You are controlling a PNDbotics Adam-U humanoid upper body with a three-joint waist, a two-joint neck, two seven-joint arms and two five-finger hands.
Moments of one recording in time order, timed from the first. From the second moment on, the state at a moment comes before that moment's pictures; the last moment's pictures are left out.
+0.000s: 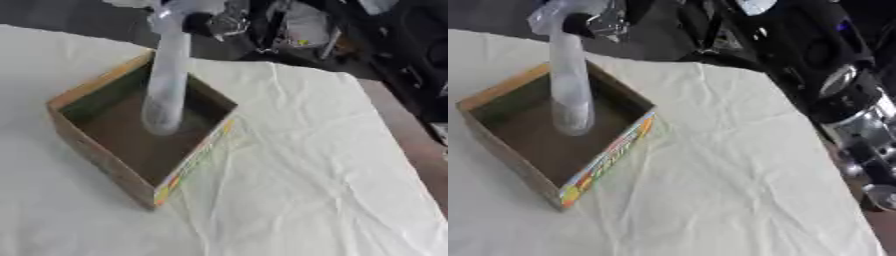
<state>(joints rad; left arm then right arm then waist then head) -0.15 0.27 -0.03 -1.98 0.11 -0.07 0.32 -1.36 -0.66 0.44 -1.40 -0.14 -0.14 0.87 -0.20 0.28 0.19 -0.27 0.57</state>
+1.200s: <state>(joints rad) -0.16 0.27 -0.03 -1.98 0.11 -0.07 0.31 -1.32 -0.66 0.48 -1.37 -0.08 -0.23 0.90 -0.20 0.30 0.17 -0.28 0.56</state>
